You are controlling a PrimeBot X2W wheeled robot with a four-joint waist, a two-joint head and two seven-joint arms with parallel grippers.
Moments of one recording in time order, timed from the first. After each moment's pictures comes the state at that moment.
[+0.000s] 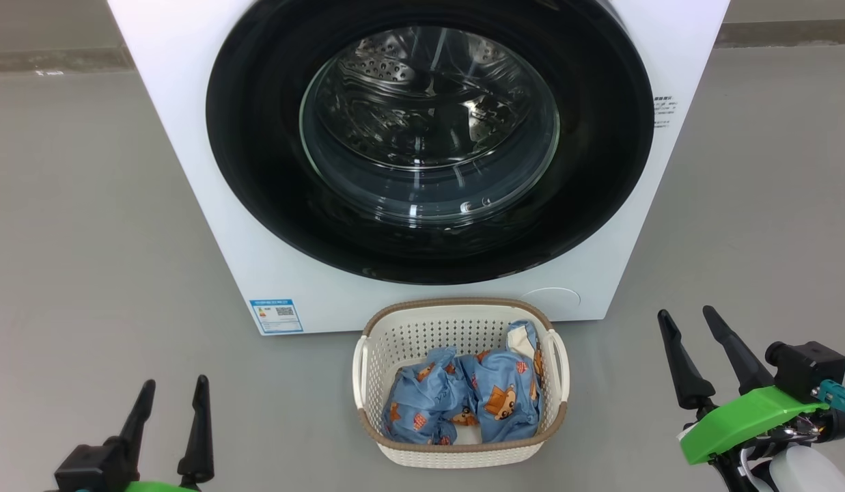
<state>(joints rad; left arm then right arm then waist) -0.06 0.13 -0.02 0.32 -0.30 -0.13 -0.22 -0.15 -0.25 0.19 0.36 0.53 0.13 -0.22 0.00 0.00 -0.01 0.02</state>
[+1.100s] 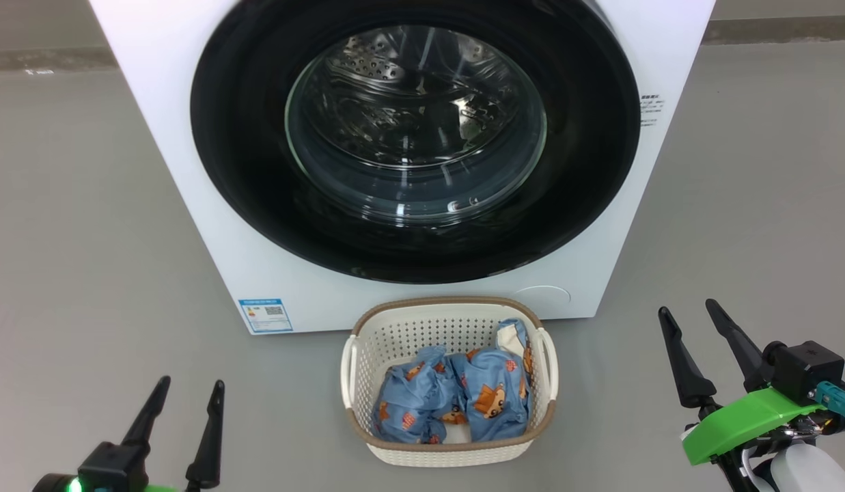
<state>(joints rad) -0.07 0.16 -0.02 0.34 -0.14 -0.12 -0.25 -0.15 -0.26 0.18 0.35 0.43 0.13 -0.25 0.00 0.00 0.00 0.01</state>
